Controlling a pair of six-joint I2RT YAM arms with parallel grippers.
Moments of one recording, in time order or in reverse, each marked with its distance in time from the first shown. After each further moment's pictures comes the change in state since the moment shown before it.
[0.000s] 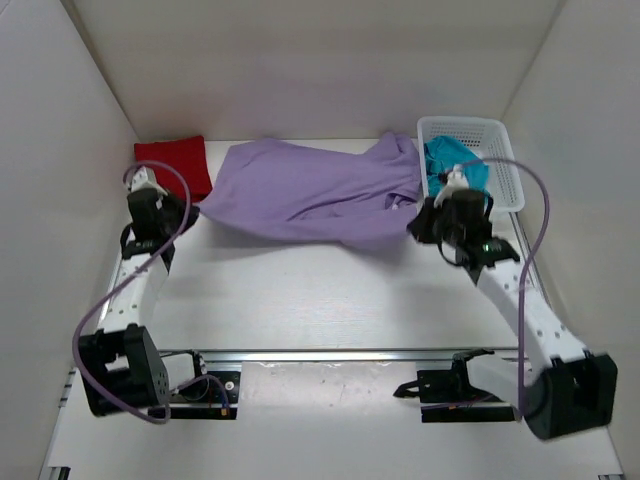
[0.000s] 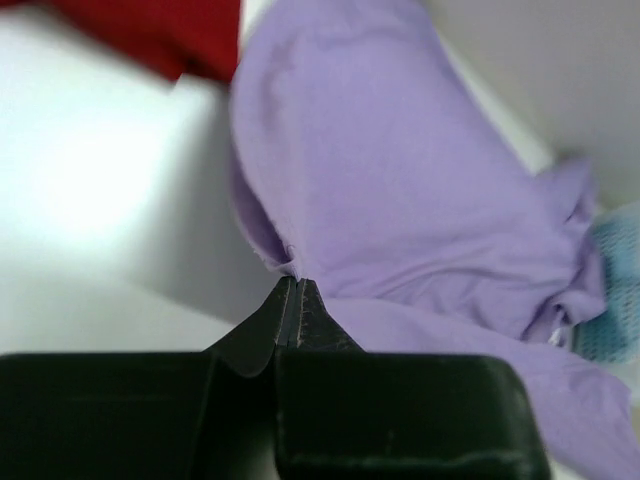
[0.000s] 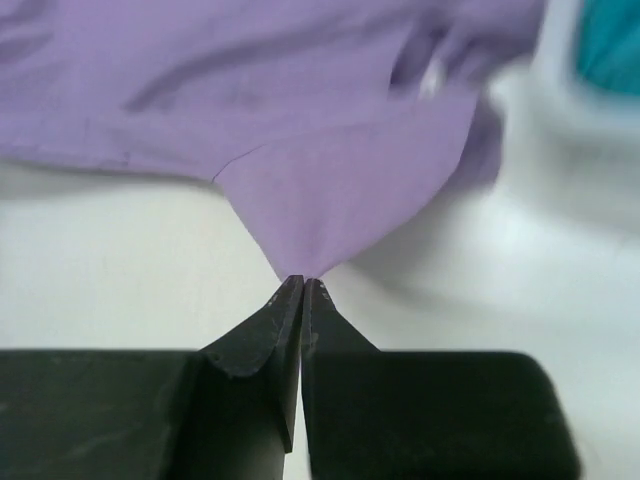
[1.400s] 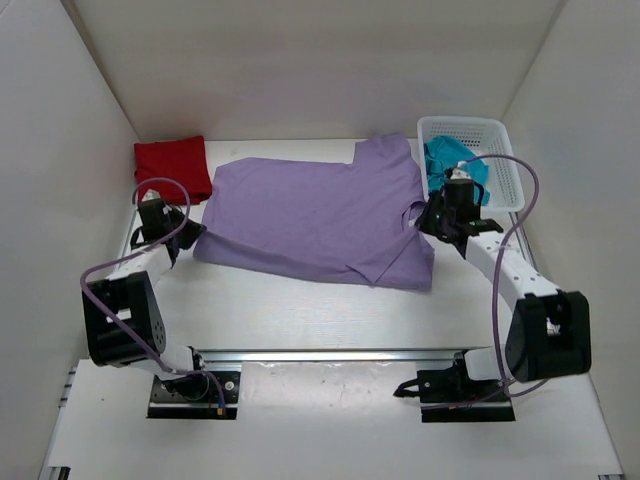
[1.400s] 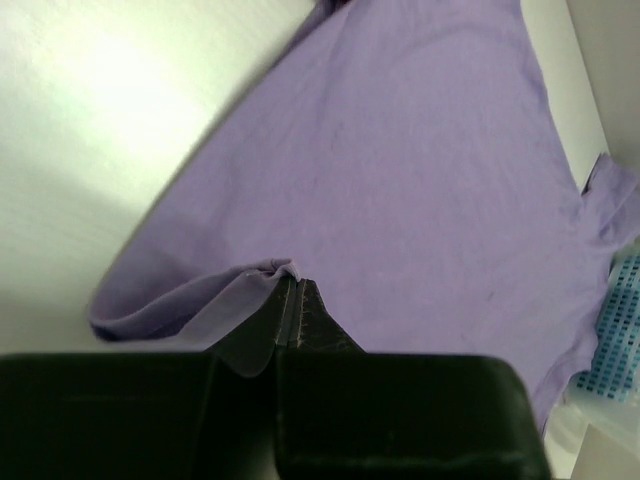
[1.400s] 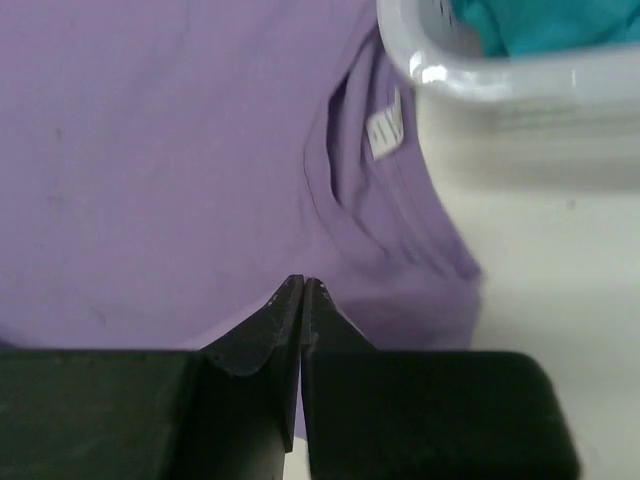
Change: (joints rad) left arm 0.053 0.206 -0.139 0.098 0.048 -0.135; right arm -0.044 0.172 -0.058 0.037 0.128 0.137
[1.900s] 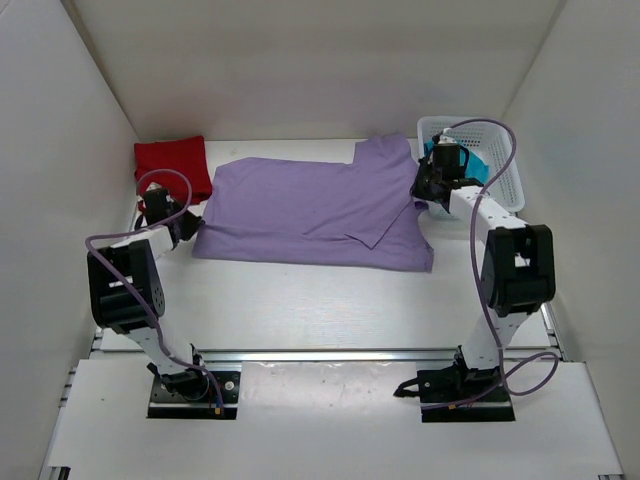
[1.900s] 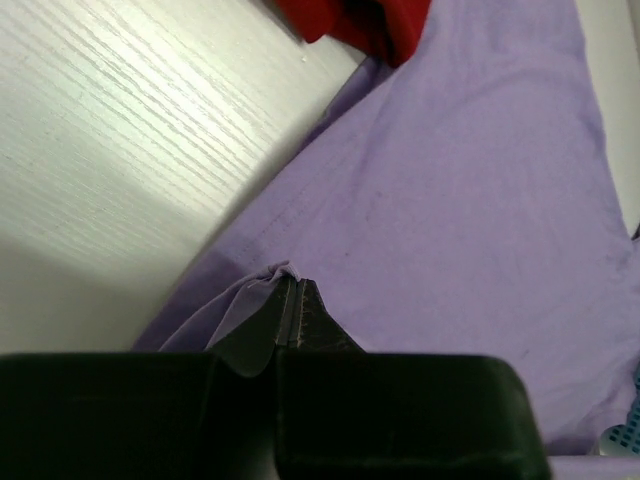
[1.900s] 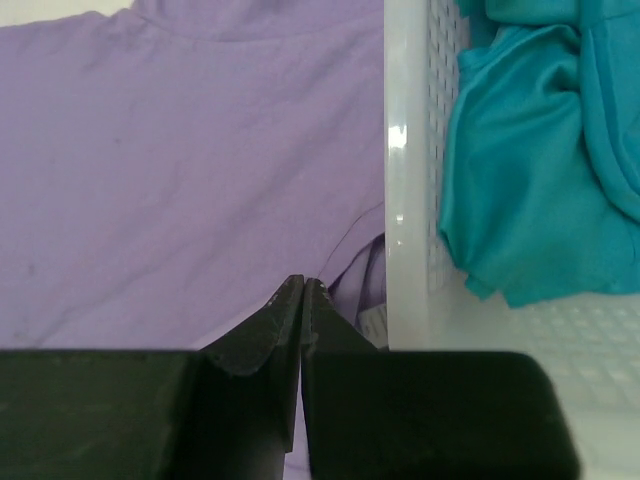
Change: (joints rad) left arm -0.002 0.246 0.181 0.010 -0.051 0.016; right arm -0.027 0.444 0.408 0.068 0.015 -0.089
